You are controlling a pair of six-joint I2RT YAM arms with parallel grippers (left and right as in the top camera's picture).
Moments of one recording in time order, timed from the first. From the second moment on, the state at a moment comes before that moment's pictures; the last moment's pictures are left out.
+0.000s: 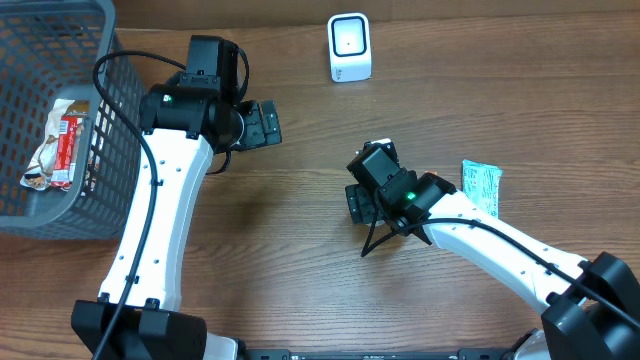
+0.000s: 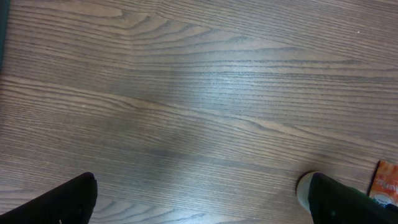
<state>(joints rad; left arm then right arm) -0.13 1.63 1.65 -1.20 -0.04 -0.34 0.74 1.65 1.11 -0.61 0.17 0.46</state>
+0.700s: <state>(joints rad) -0.13 1.63 1.65 -1.20 -0.04 -0.34 0.74 1.68 1.11 -0.53 0.17 0.39</state>
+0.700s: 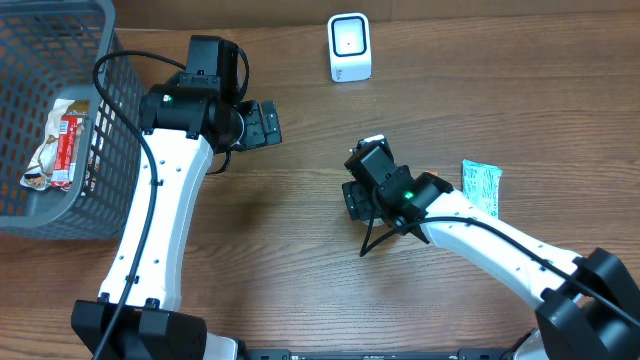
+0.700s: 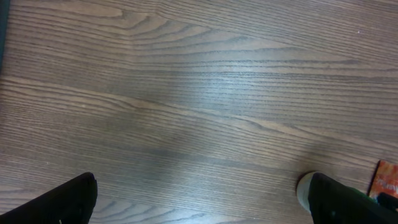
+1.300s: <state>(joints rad) -0.13 1.63 1.65 -1.20 -0.04 -0.34 0.74 1.71 1.11 -0.70 0.16 0.42</state>
